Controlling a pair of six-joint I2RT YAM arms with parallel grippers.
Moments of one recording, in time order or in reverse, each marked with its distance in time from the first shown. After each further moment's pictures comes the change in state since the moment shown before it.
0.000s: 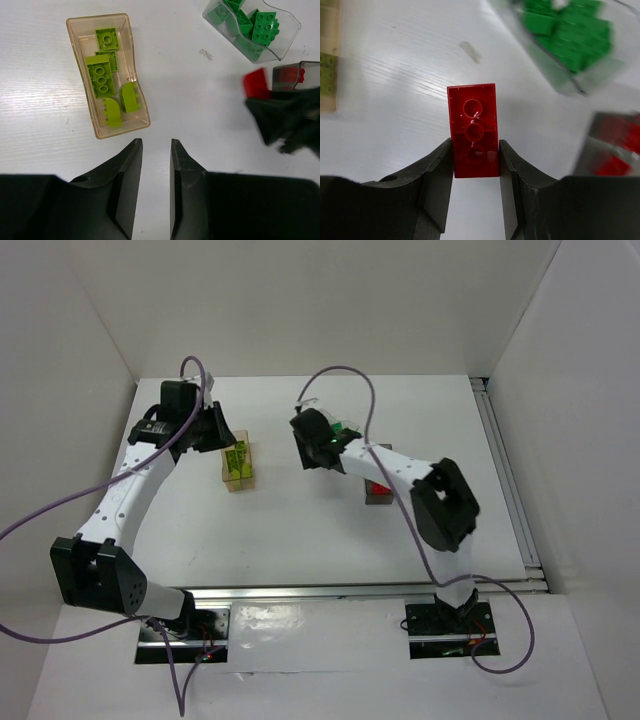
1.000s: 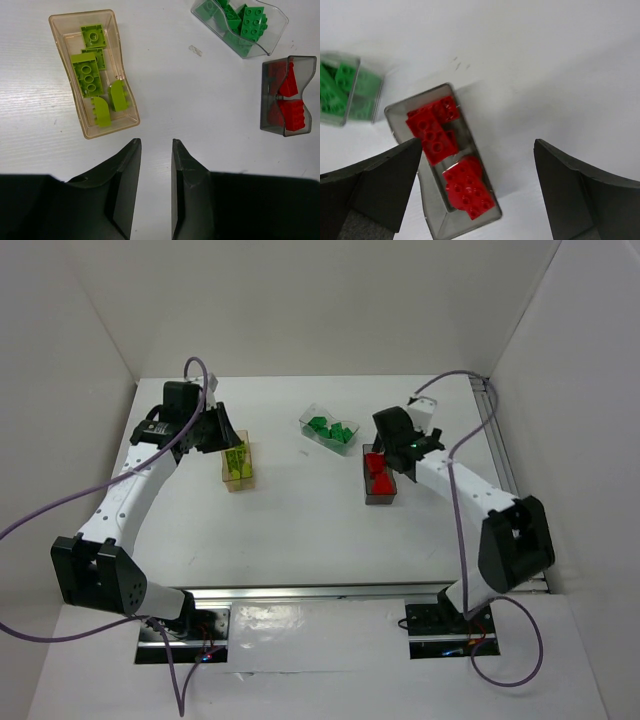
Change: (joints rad) left arm -0.013 0.001 -0.007 0.008 0.034 -0.005; right arm -0.306 -0.448 -0.454 0.006 0.320 0.286
